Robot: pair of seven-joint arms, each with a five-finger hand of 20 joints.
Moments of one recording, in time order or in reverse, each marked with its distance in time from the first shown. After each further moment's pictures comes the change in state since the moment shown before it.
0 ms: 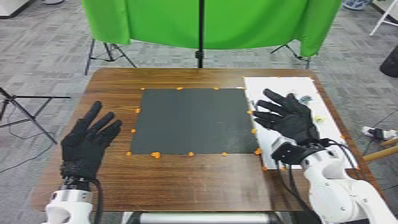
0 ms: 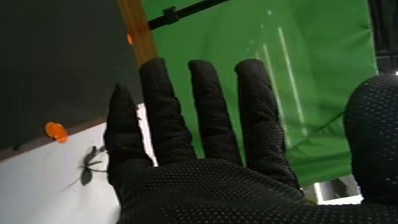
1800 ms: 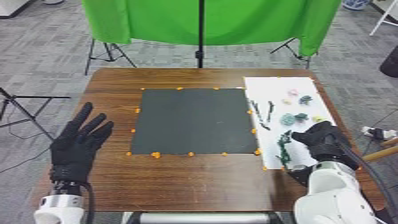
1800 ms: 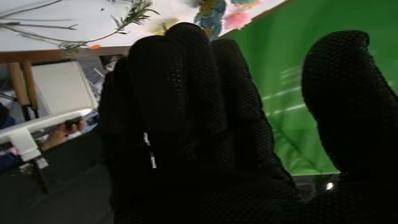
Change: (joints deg) left arm 3.6 2.7 -2.0 -1.5 -1.0 1.1 3.2; right arm -0.1 16.0 -15.9 -11.5 -85.1 6.0 55.4
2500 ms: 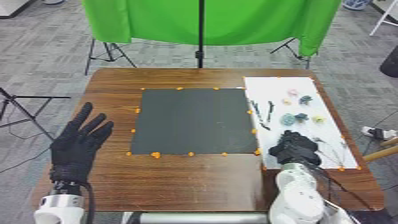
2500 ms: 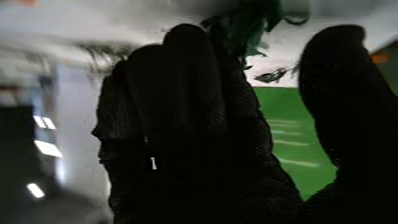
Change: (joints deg) left arm 0.0 0.9 0.4 0.0 -0.7 0.8 0.6; right arm 16.3 1.9 -22.2 12.6 -8.9 -17.2 5.0
